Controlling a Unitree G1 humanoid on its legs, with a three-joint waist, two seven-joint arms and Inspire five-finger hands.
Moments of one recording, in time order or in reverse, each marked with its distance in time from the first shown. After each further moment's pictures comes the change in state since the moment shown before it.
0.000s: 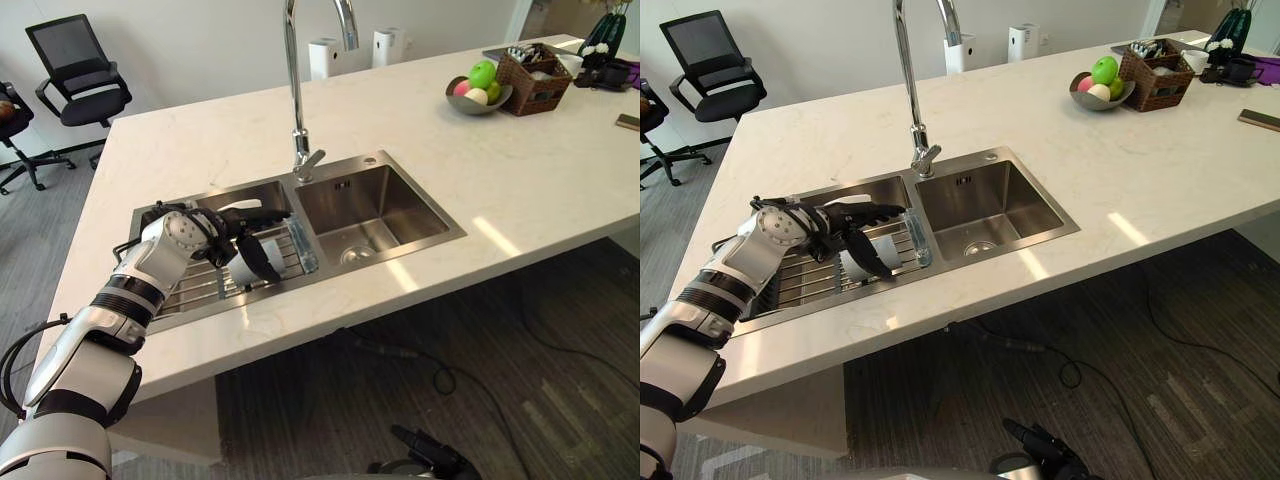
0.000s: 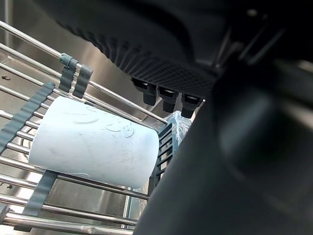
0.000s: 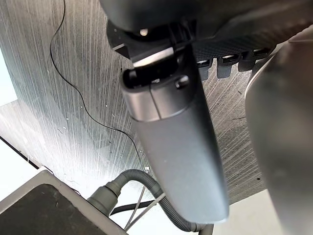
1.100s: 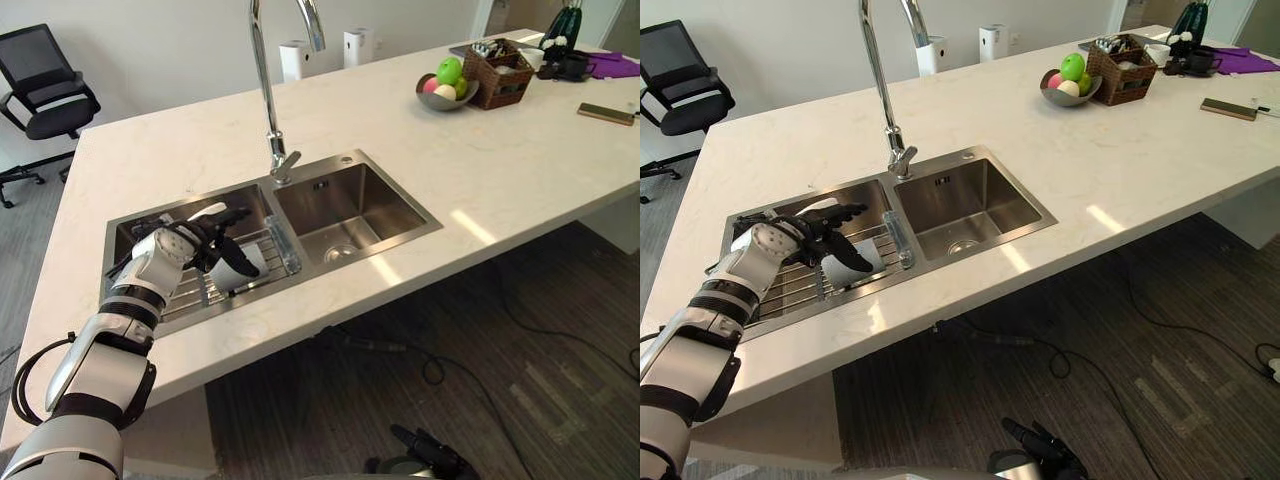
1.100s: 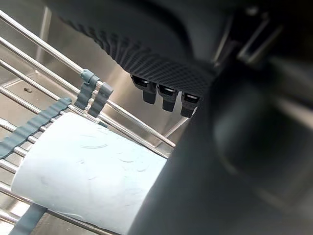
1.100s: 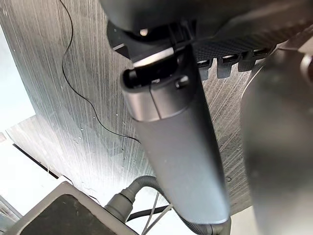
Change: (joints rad) left arm 0.037 -0.084 0.155 0.234 0.174 -0.027 0.179; right arm 0.041 0.024 -0.019 -0.040 -0.011 -0.023 0.012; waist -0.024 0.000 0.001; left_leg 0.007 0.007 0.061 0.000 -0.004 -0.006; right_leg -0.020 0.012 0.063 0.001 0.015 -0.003
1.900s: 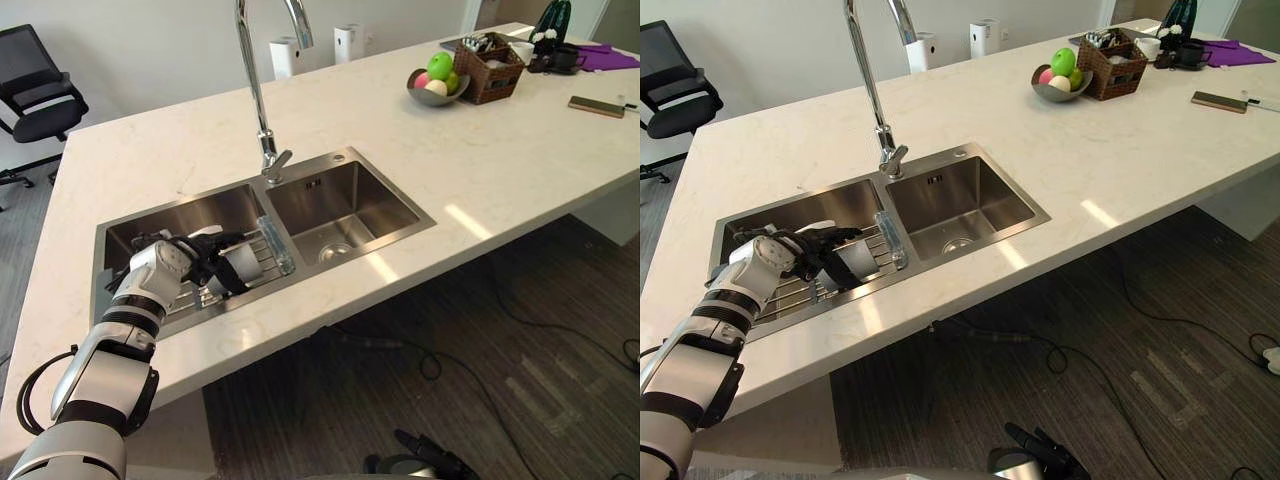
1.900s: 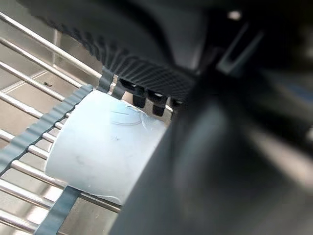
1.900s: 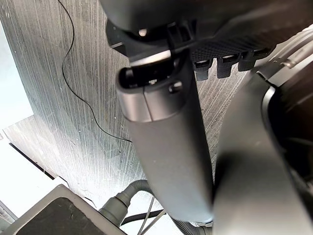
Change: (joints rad) left arm 0.032 -0.018 0.048 0.047 0.152 0.034 -0.127; right arm 0.032 -0.006 0.000 -0.036 -0.045 0.003 0.007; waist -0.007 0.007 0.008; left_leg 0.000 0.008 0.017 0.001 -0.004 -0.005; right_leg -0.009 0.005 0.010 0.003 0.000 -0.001
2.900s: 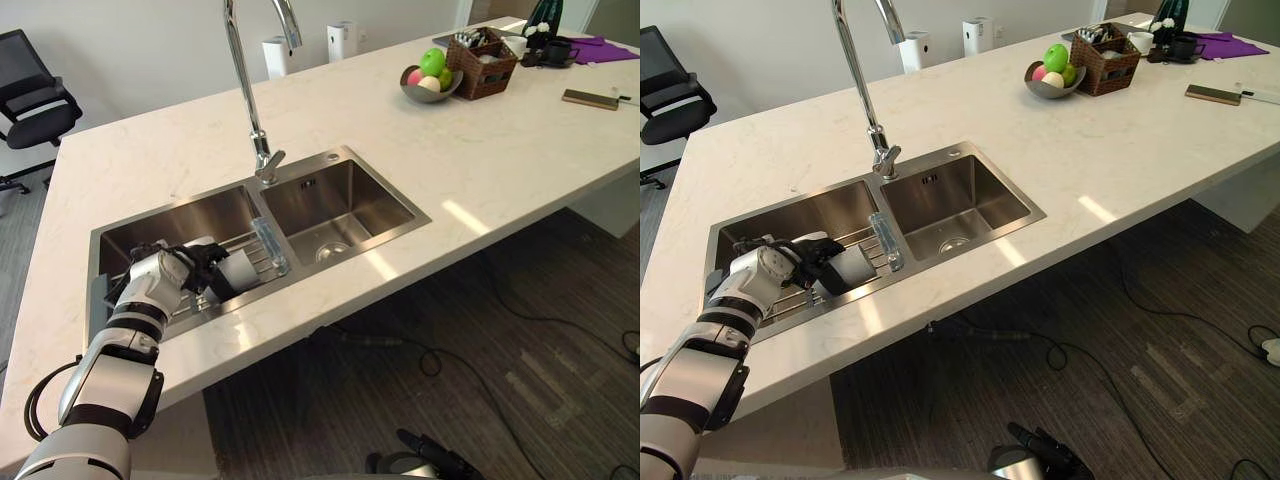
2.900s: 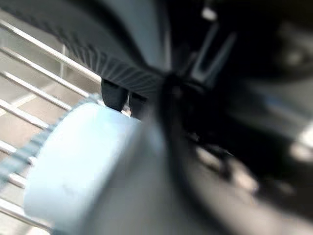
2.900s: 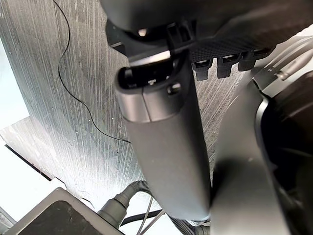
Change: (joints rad) left arm 0.031 -0.033 0.055 0.061 0.130 -0.046 0.077; right arm -0.001 -0.023 0.000 -0.010 -0.009 0.031 0.018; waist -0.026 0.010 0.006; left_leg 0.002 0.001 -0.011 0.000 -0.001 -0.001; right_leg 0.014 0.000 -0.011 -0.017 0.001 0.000
